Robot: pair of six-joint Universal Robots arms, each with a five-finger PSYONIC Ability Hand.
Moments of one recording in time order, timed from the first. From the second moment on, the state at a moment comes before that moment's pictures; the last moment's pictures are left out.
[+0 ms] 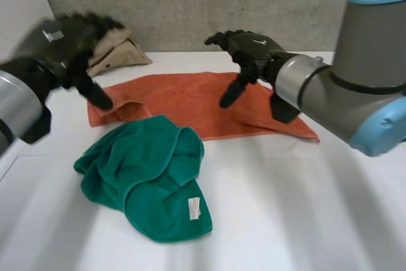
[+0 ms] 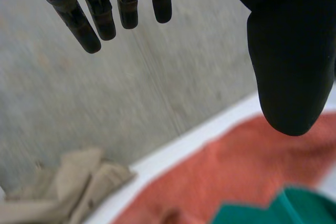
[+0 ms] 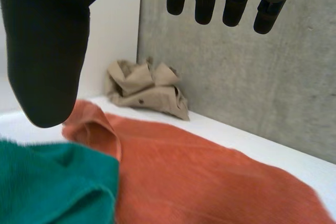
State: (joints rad) left arm 4.39 -1.50 -1.54 3.00 -1.44 3.28; right arm 2.10 -1.04 0.90 0.32 1.29 3.22; left_hand 0.19 0.20 0.20 0.20 0.05; right_hand 0.22 0.20 0.20 0.20 0.04
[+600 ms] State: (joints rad) left arm 4.45 -1.93 -1.59 3.19 -1.55 3.58; right arm 1.94 -1.29 1.65 0.10 1.29 2.84; left_hand 1.15 1.19 1.18 1.19 0.96; right_hand 0.22 0.20 0.20 0.20 0.04
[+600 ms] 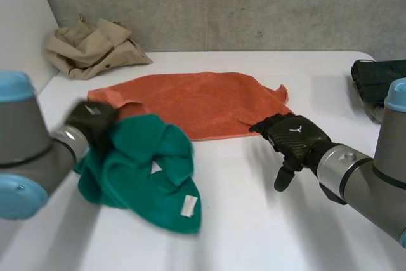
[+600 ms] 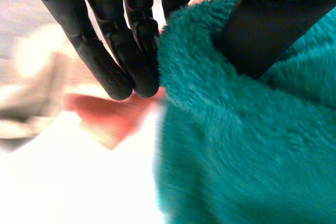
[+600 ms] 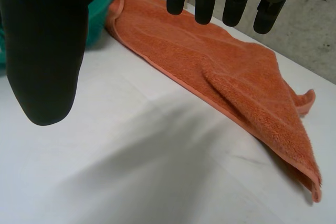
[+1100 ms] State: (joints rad) left arm 4.85 -1.95 -1.25 3.24 -1.71 3.49; right arm 1.95 -1.26 1.63 0.09 1.29 2.84; left_hand 0.89 0.92 0.94 0.94 0.75; right_hand 0.22 0.20 0.20 0.20 0.04
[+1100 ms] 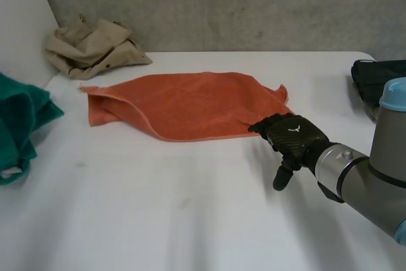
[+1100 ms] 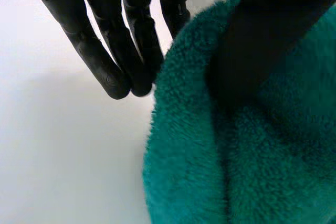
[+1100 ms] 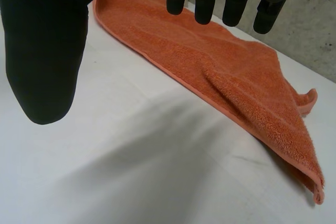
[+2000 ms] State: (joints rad) left arm 4.52 -2.41 -1.02 3.31 -1.41 3.78; right arm 1.84 -1.25 1.66 0.08 1.30 2.79; left_hand 1.17 1.19 1.18 1.19 0.97; right_hand 0.22 0.20 0.20 0.20 0.04
